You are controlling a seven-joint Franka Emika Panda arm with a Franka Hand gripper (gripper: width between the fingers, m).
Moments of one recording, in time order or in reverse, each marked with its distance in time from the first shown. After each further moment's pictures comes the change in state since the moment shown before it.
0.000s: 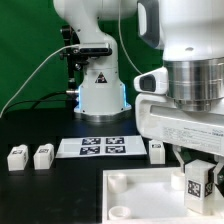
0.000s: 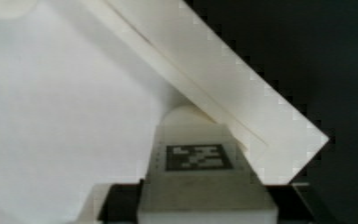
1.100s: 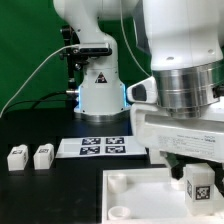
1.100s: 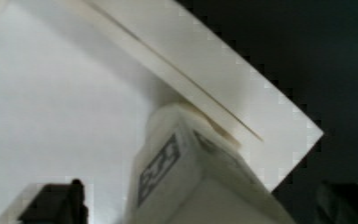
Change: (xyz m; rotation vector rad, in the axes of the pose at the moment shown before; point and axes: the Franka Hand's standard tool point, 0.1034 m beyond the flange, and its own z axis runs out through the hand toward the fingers) arm 0.008 0.001 0.006 0.067 -0.025 -0.292
